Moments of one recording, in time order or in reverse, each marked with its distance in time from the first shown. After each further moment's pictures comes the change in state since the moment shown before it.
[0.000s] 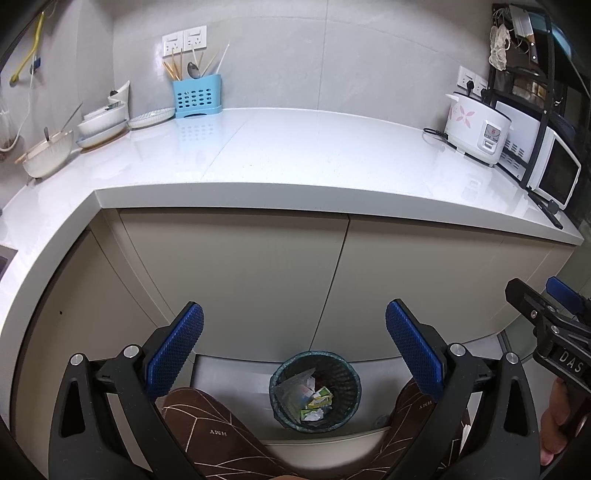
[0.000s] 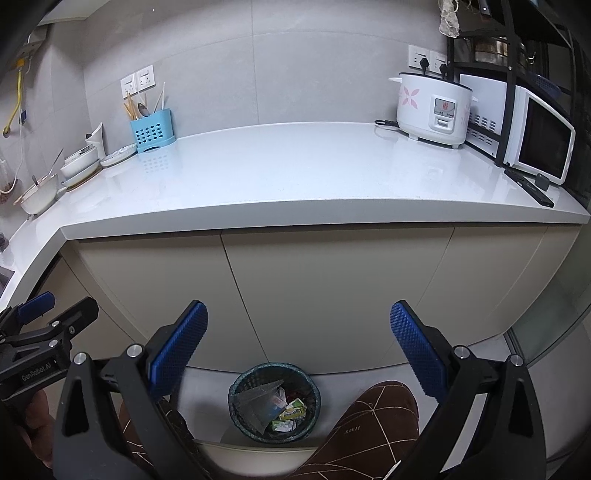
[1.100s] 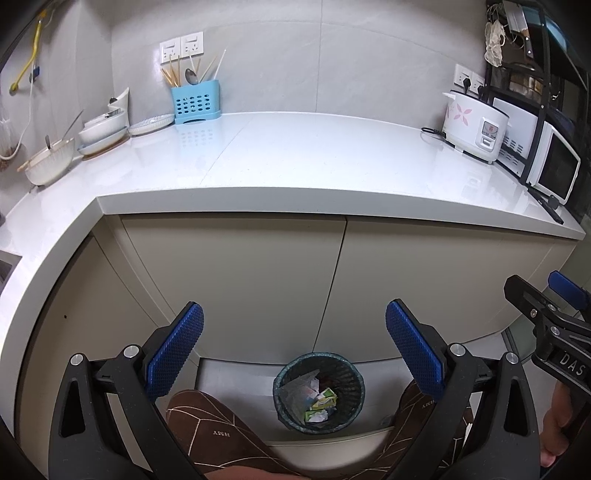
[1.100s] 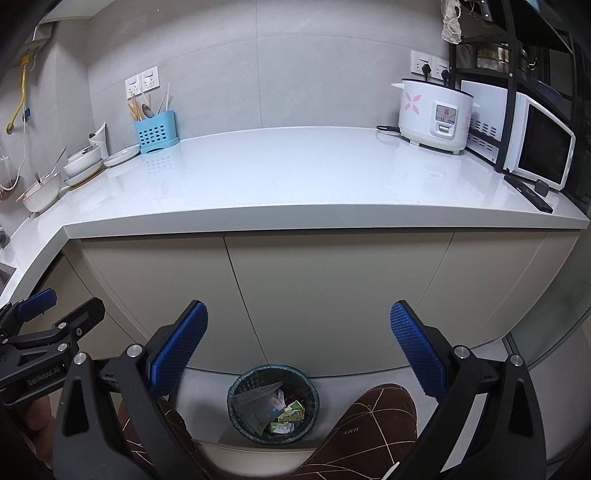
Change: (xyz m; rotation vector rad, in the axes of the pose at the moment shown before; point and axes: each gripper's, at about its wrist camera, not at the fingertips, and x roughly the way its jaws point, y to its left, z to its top) left arm -0.004 -0.005 -0.001 0.022 -0.011 0.012; right arm -0.009 0.012 -0.001 -0.008 -0.017 -0.008
